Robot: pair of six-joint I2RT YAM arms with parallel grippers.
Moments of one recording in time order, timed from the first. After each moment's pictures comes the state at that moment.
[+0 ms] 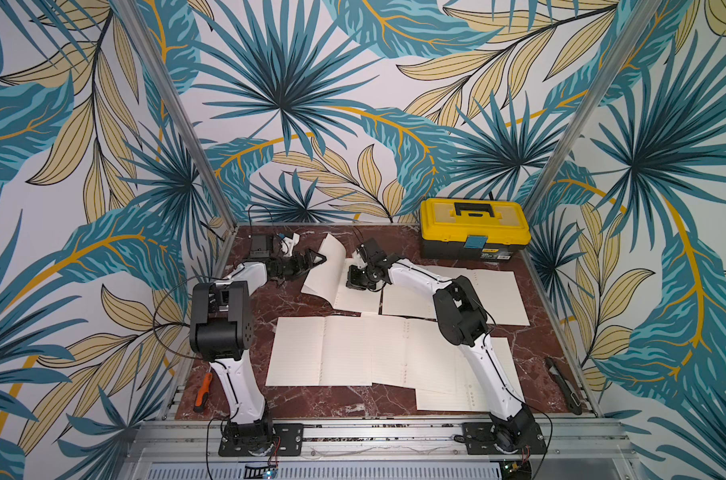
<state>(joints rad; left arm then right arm) 0.08 1.92 1.29 -0.18 0.92 -0.40 0.61 2.48 2.02 -0.49 -0.30 0.68</state>
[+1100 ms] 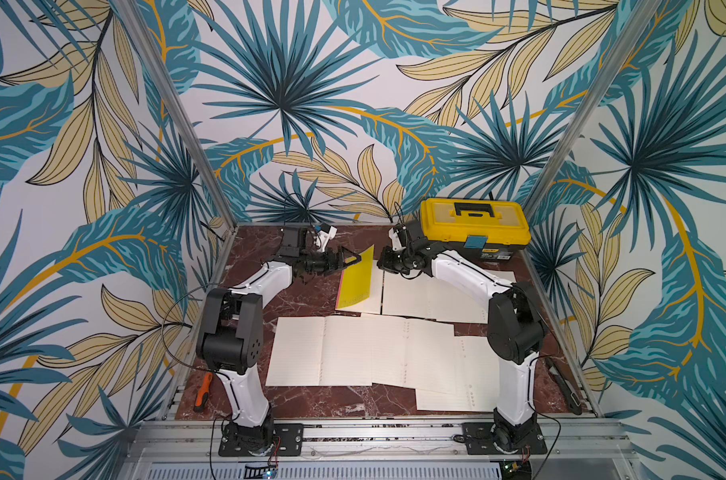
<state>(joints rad) -0.16 1.84 1.29 -0.09 0.98 -0.50 0.48 2.02 1.67 -0.45 -0.23 0.64</state>
